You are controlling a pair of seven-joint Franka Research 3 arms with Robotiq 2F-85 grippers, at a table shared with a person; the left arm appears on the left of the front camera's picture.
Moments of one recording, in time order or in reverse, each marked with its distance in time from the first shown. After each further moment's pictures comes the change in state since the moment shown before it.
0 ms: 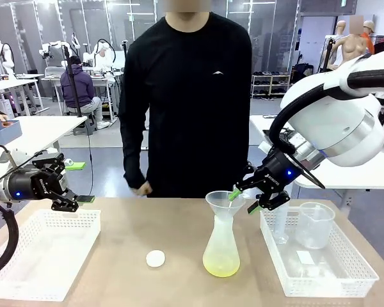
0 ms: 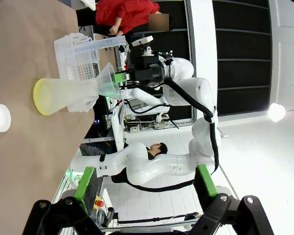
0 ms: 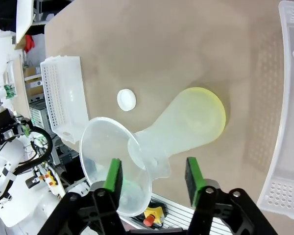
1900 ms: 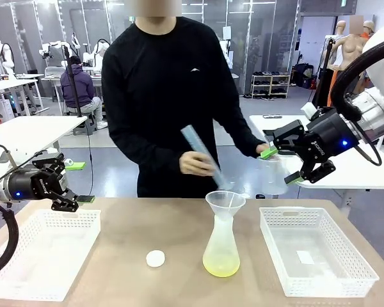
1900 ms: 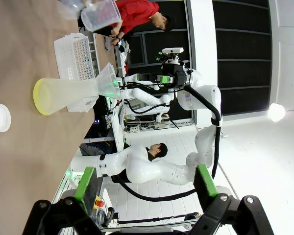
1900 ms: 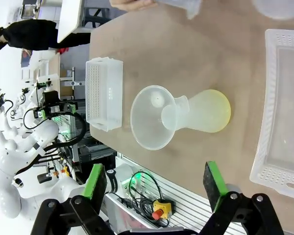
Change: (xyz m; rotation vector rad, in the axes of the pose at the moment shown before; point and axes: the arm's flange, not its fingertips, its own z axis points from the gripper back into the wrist) left arm 0.000 0.000 0.000 0.000 0.000 0.000; right arm -0.034 -0.008 0.120 0.161 -0.118 0.097
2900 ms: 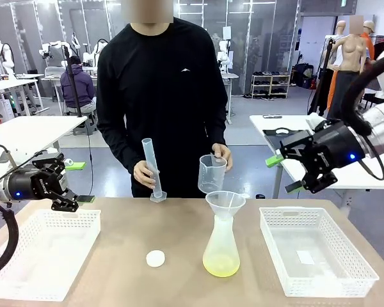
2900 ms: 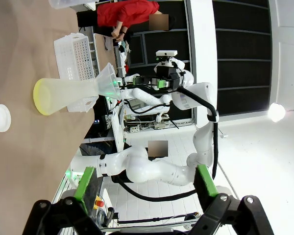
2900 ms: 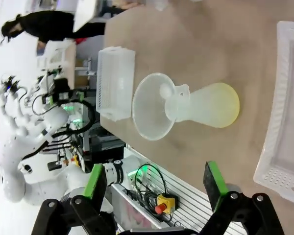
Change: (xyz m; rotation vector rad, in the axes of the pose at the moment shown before) left arm 0.000 0.000 0.000 0.000 0.000 0.000; right arm -0.007 -0.021 -0.004 0.077 0.030 0.018
